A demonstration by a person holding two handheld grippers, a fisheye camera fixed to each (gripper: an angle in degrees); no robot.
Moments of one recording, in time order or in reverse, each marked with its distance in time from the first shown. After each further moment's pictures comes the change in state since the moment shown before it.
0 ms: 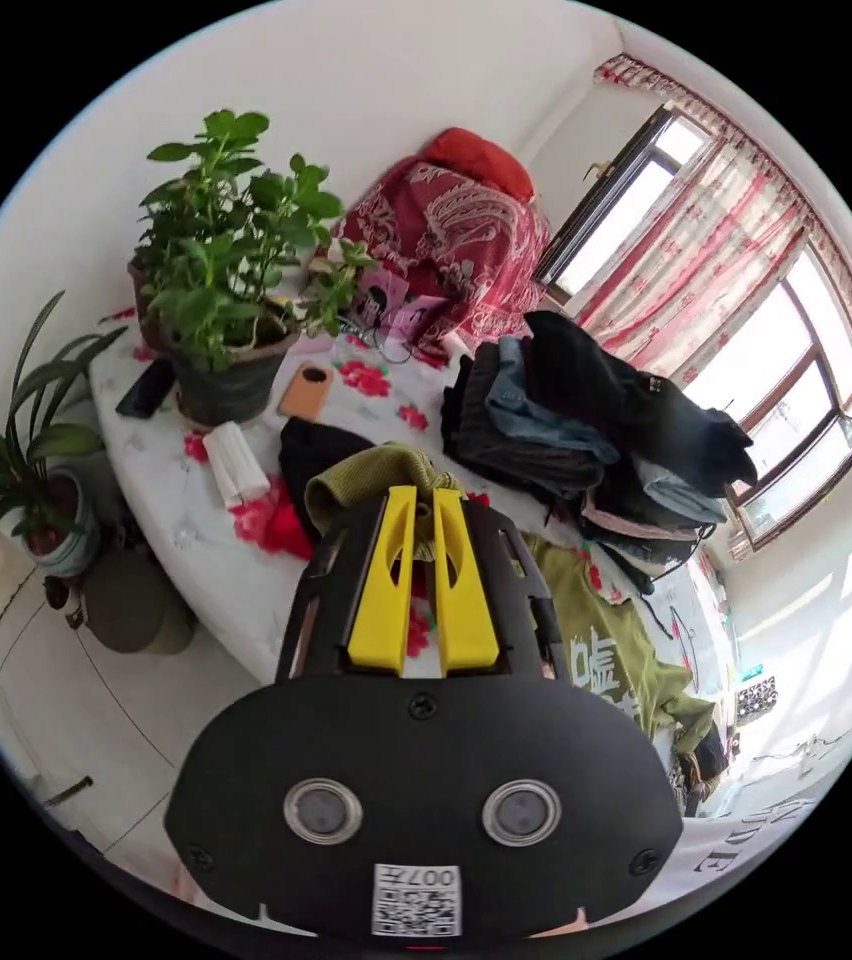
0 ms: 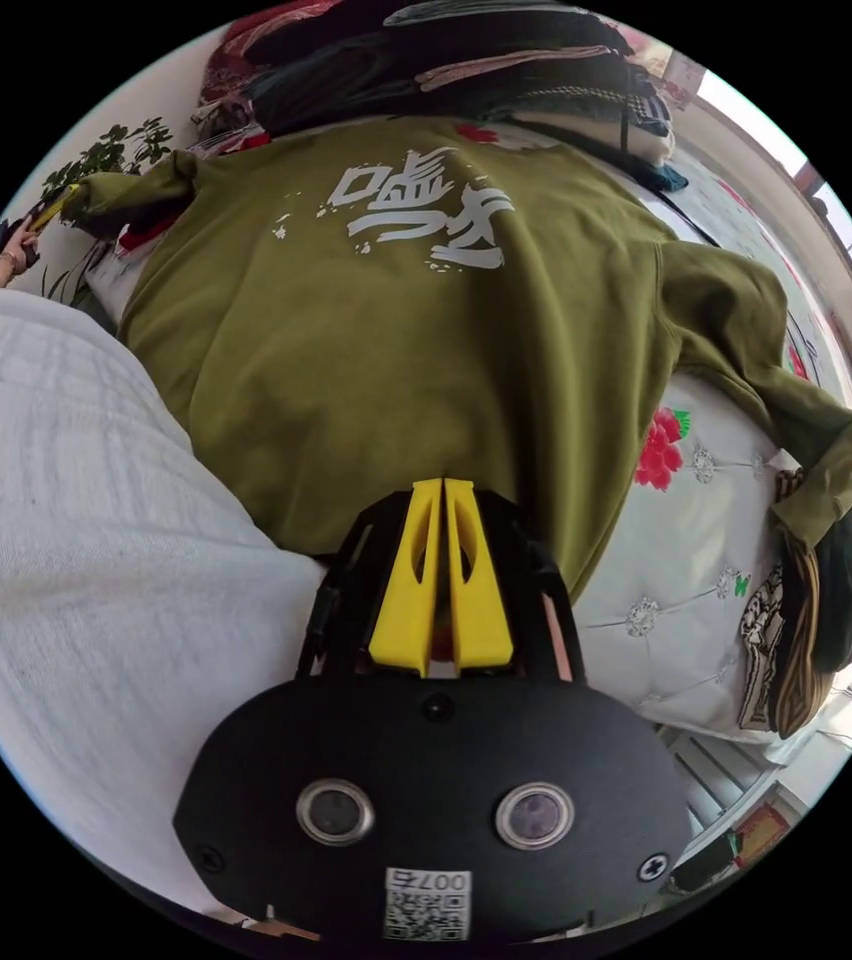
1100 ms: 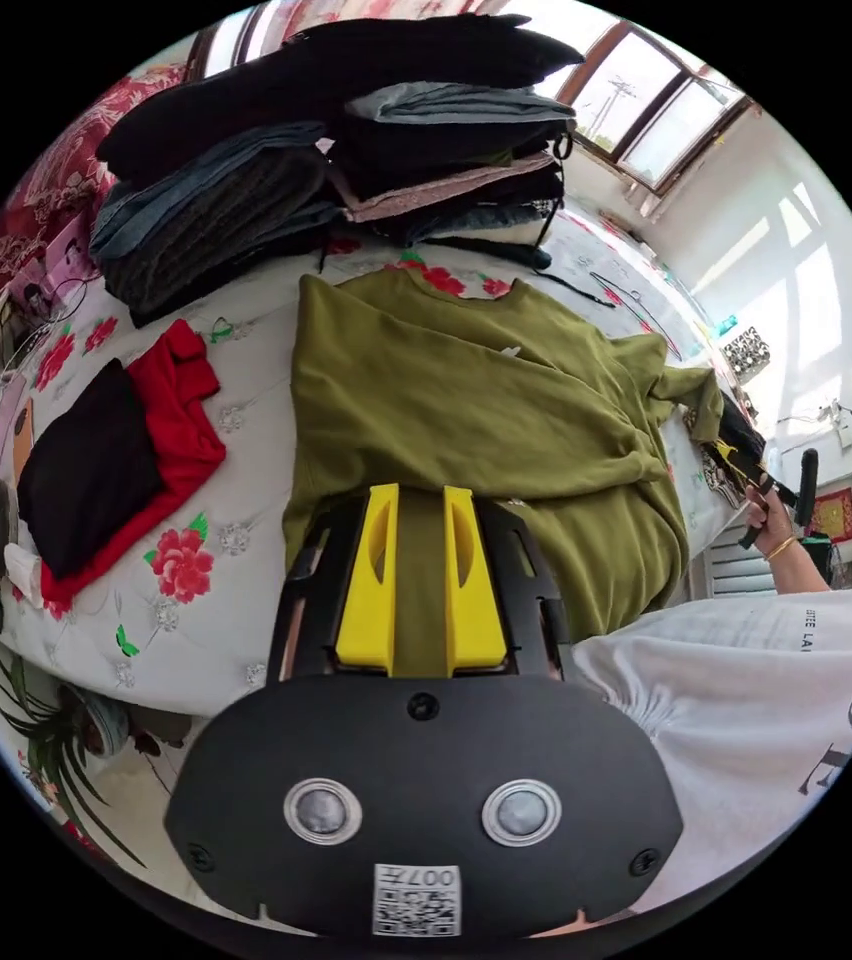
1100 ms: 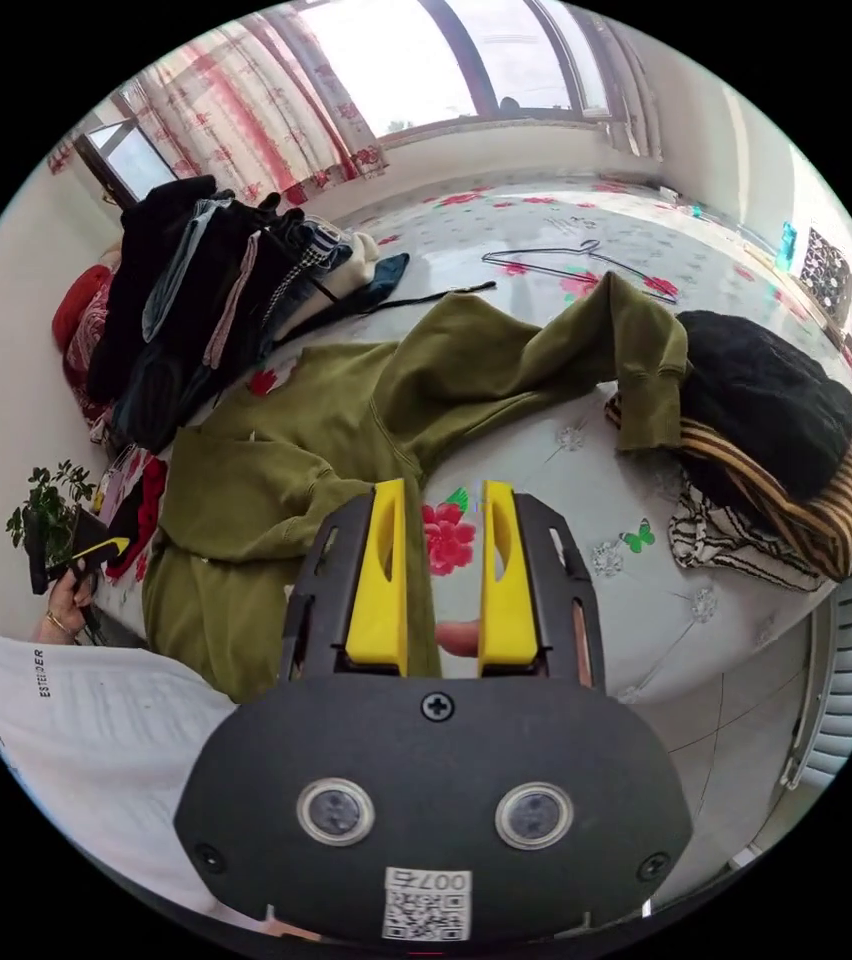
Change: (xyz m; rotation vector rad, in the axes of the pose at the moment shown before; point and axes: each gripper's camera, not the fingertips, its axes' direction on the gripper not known) left arm 0.311 0.243 0.180 -0.661 0.157 0.645; right arm 0.209 0.054 -0.077 0.449 -0.077 0.639
